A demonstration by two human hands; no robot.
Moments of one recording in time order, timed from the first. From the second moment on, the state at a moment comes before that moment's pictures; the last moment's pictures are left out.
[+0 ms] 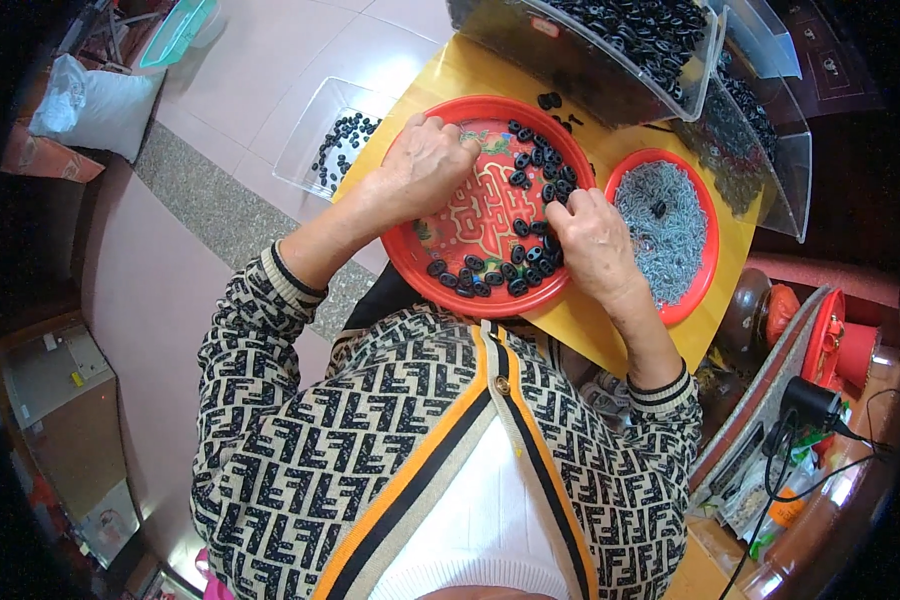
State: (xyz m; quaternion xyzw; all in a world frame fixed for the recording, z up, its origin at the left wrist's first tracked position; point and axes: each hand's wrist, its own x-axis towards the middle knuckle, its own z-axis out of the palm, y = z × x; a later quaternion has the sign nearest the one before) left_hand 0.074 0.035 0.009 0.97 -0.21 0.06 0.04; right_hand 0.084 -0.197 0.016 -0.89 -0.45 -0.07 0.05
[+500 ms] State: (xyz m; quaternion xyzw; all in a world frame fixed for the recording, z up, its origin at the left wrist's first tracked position) left_hand 0.056 0.047 0.011 0.90 -0.17 0.16 0.36; right_hand 0.078 -0.201 0.013 -0.76 -0.15 0.17 0.61
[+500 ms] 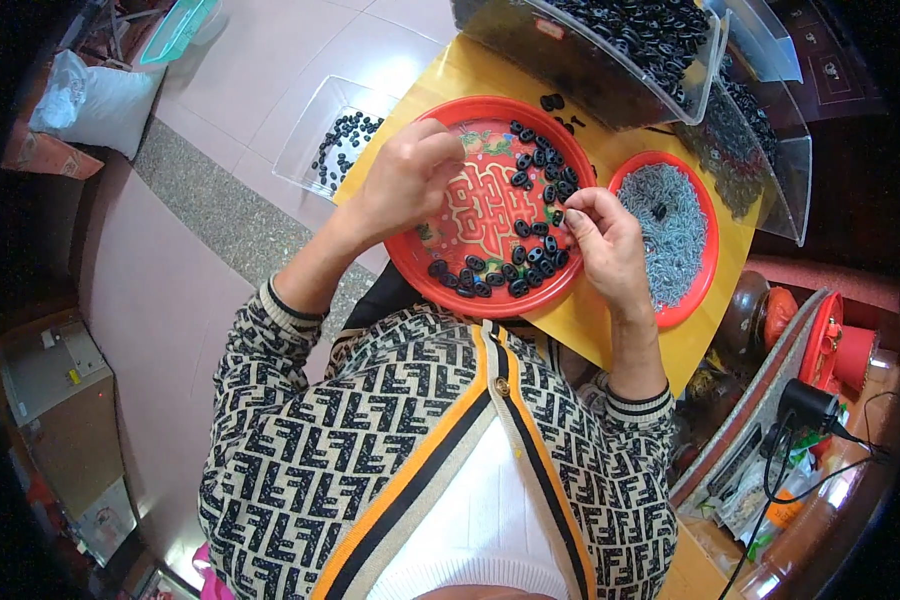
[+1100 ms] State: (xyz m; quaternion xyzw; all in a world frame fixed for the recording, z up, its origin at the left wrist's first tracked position) left_hand 0.013 0.008 0.002 0.34 0.05 -0.09 0.94; right_hand 0.036 -0.141 0.033 -0.60 -0.06 0.21 0.77
